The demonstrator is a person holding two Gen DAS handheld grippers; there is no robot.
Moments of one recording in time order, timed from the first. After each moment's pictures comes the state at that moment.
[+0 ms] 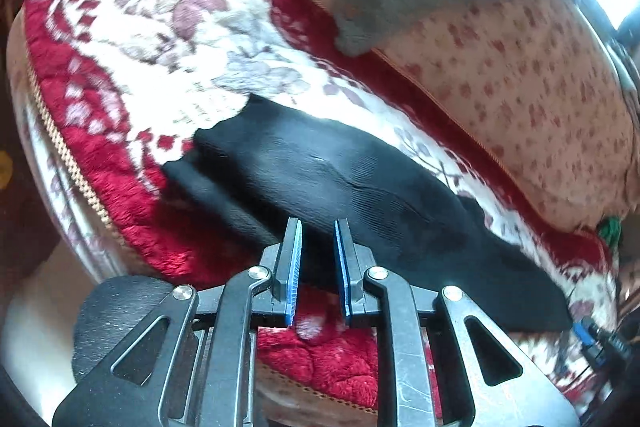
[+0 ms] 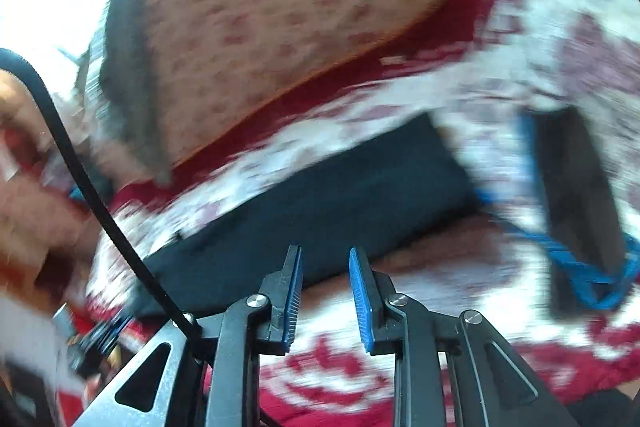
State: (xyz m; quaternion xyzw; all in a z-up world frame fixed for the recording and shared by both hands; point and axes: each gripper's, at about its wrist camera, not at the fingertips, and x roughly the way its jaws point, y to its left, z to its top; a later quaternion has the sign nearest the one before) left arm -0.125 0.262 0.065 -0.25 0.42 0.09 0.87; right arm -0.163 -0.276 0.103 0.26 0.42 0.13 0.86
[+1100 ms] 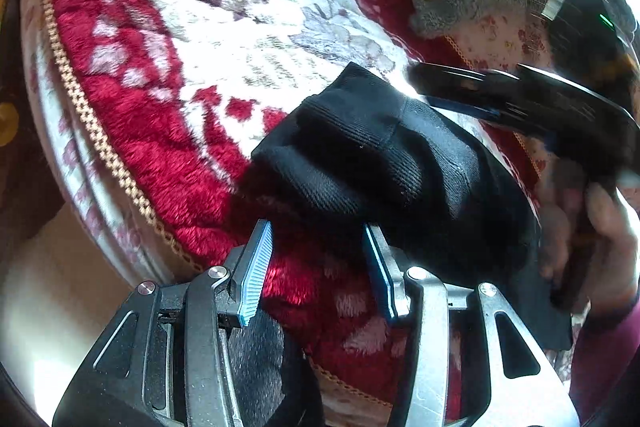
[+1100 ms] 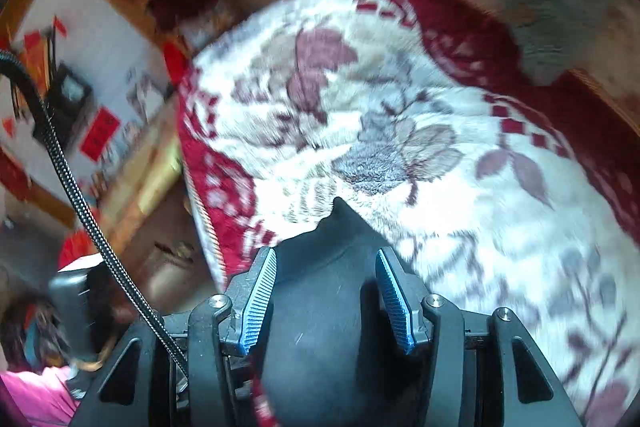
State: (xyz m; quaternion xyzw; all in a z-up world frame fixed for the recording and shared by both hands) left arm -0.117 0.322 0.020 -0.29 0.48 0.11 0.82; right arm 0.042 0.235 0.065 -0.09 0.52 0.49 0.70
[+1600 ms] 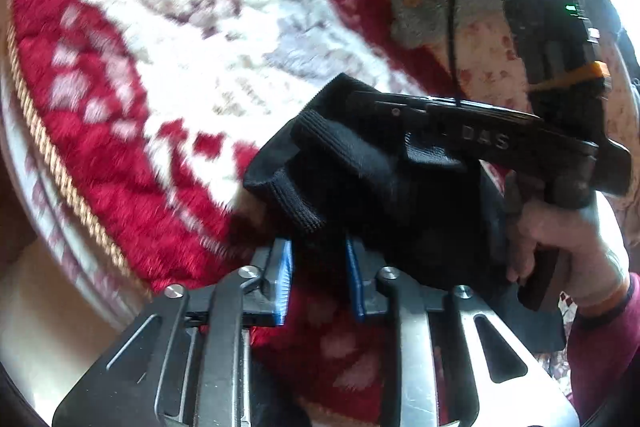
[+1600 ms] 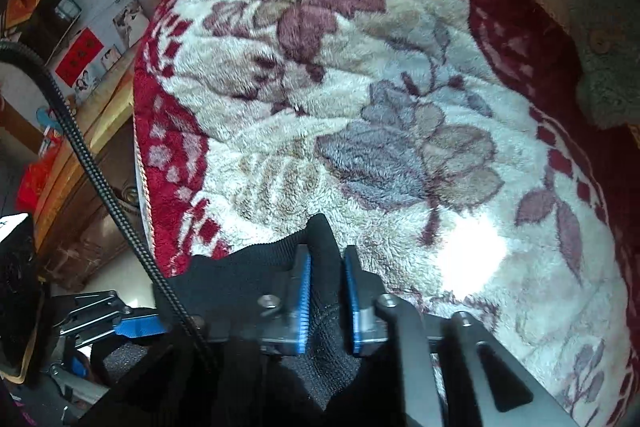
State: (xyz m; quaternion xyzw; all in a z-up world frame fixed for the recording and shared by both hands) left arm -0.093 0.333 0.031 -0.29 0.45 0.08 0.84; right arm 0.045 0.270 0.038 -0.20 0.49 0.49 0.70
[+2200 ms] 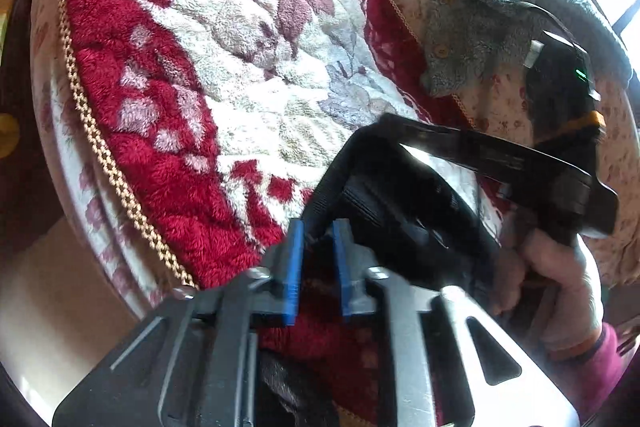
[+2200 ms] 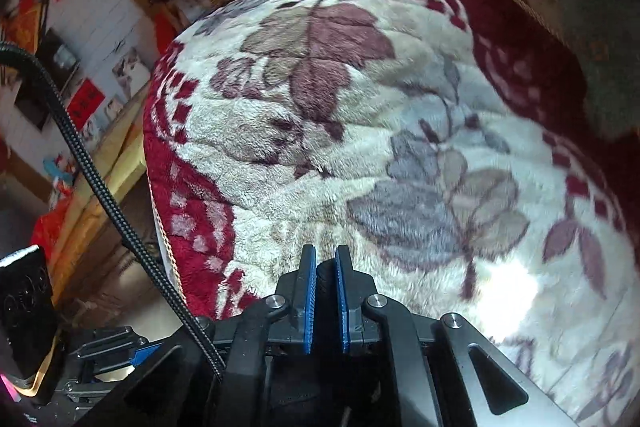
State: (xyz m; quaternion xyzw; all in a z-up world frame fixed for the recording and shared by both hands) left arm -0.117 0.378 0.042 -0.33 0.42 0.13 0.84; right arm 0.047 0.293 0.047 -0.10 0.49 0.49 0.72
